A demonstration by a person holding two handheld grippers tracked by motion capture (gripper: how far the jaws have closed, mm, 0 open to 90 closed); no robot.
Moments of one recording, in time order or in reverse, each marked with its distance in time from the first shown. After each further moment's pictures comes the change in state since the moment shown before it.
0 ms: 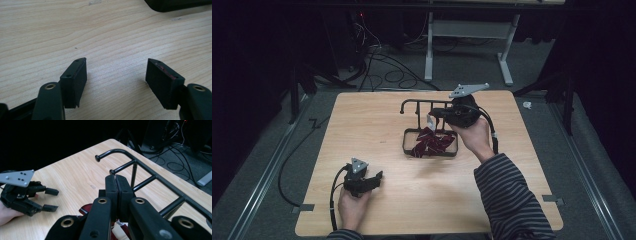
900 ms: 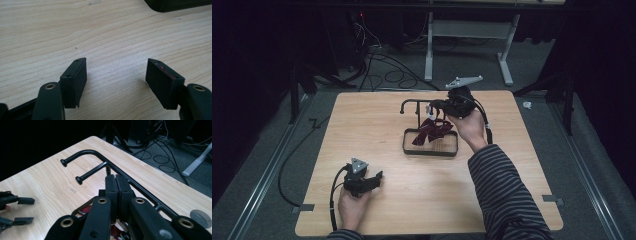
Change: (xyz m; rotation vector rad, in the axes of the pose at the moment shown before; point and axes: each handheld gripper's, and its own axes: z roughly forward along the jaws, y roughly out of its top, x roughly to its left) left arm 0.000 0.000 0.000 -0.002 -0.001 -0.002; right arm -0.027 0.006 0.028 0.030 -0.102 0.061
